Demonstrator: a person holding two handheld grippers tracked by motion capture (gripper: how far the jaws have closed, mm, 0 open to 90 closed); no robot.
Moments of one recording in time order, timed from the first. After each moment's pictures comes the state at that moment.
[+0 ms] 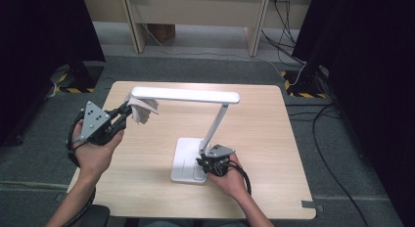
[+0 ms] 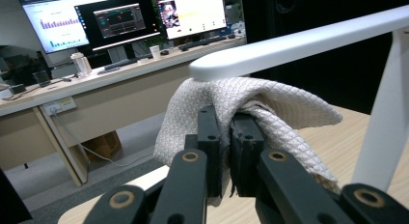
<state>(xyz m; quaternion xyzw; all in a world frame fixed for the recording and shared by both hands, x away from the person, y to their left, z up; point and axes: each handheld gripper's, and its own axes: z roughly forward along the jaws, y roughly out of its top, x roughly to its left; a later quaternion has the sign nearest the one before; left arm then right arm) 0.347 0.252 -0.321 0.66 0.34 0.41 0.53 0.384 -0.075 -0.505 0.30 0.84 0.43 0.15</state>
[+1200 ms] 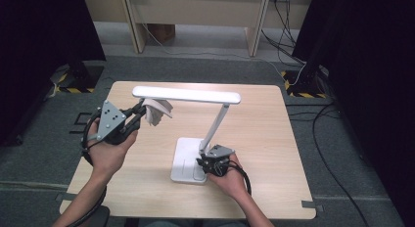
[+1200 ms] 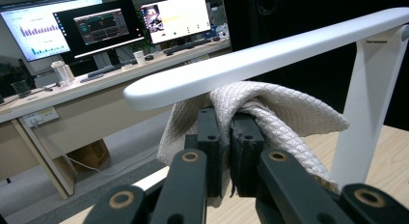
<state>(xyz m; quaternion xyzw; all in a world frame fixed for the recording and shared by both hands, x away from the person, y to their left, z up) 0.349 0.221 -0.316 0.67 0.31 0.41 0.54 0.384 -0.075 -0.505 0.30 0.84 0.43 0.15</state>
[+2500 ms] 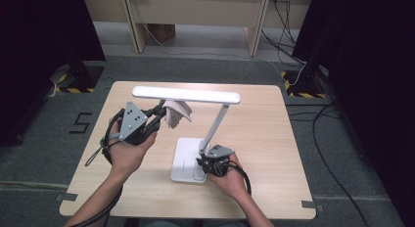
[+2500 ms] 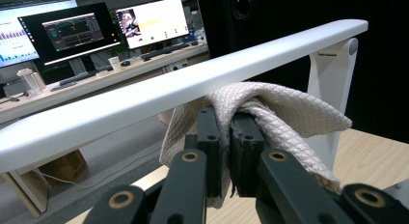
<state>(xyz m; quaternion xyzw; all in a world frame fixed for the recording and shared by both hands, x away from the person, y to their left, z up) 0.353 0.178 -0.316 0.68 0.29 0.38 0.56 0.383 -0.074 -0.506 0.30 0.84 0.43 0.15</state>
